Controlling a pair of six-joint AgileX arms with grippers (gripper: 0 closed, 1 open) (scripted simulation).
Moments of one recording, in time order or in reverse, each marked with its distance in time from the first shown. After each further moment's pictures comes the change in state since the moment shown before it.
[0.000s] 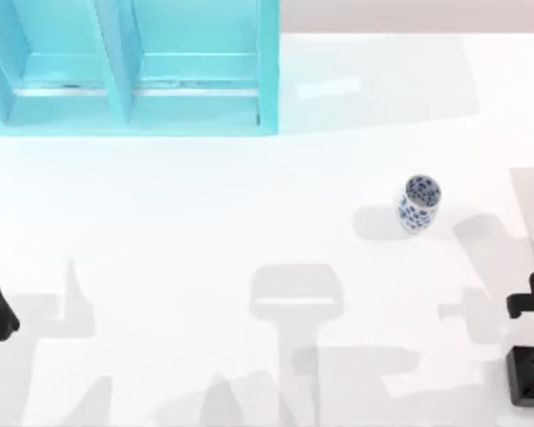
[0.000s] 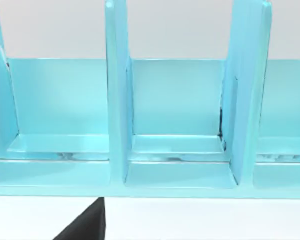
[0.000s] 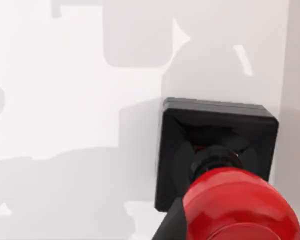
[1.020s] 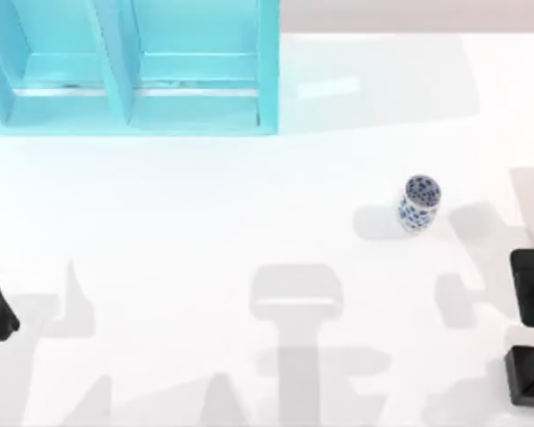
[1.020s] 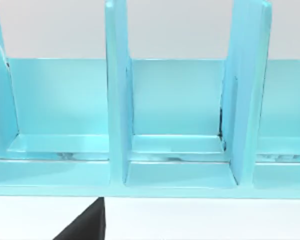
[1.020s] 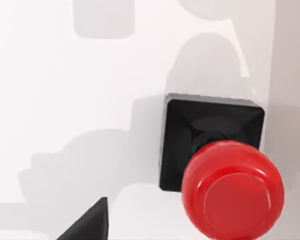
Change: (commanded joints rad) left arm 0.000 0.000 0.000 0.000 0.000 0.000; right arm 0.001 0.006 0.116 -0.114 -0.002 -0.001
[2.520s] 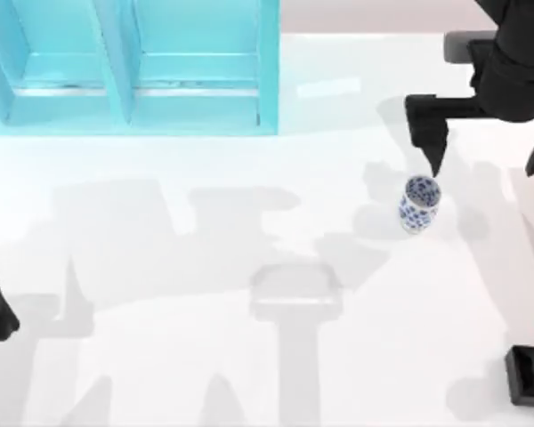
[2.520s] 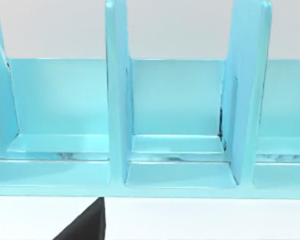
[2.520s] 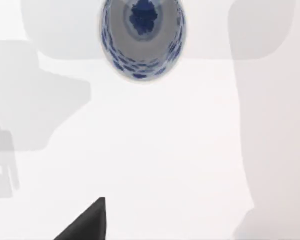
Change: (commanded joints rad) left arm 0.000 0.000 0.000 0.000 0.000 0.000; right arm -0.005 0.787 0.913 -0.302 -0.027 0.015
